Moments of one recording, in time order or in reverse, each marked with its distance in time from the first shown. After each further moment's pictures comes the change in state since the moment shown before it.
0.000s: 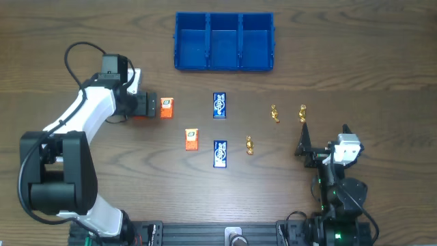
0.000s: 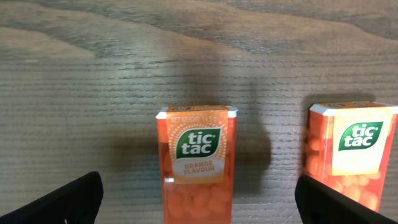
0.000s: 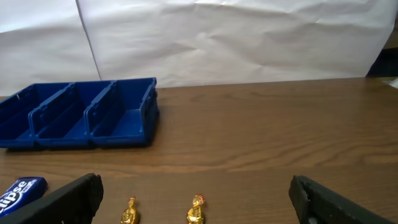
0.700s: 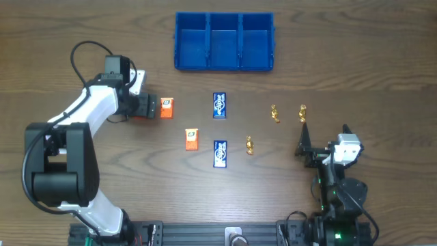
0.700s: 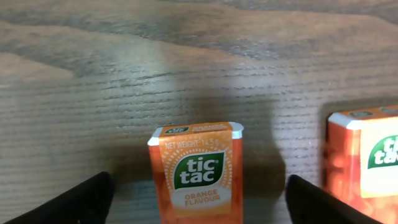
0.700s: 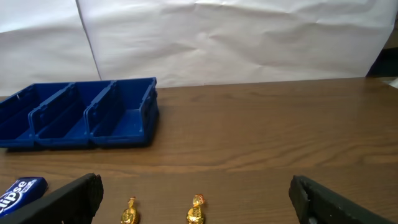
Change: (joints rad) left arm 0.001 0.054 0.000 0.049 -0.002 0.066; right arm 0.000 0.000 0.000 0.000 0.000 0.000
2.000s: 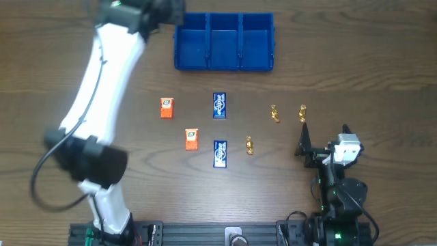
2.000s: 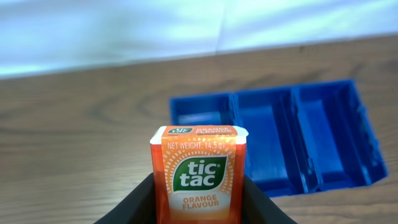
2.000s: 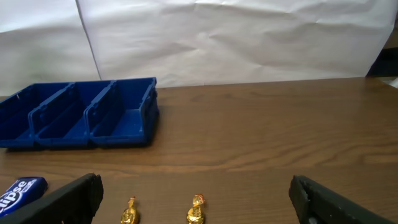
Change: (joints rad) left arm -0.296 0.202 1.107 -0.406 -0.135 -0.216; right arm 0.000 0.000 0.000 0.000 0.000 0.000
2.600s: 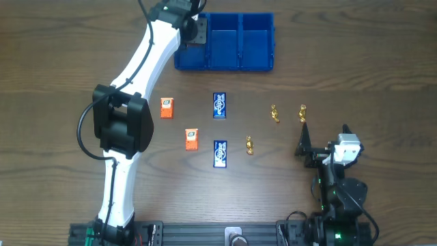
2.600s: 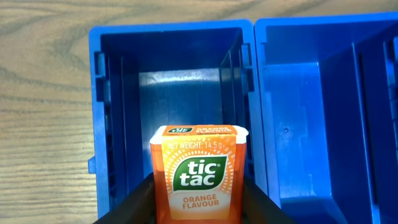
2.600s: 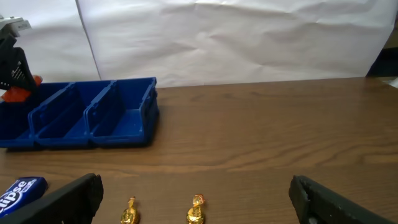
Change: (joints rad) left arm -0.032 0.319 0.034 0.063 -0.001 -0.097; right arm 0.000 0.000 0.000 0.000 0.000 0.000
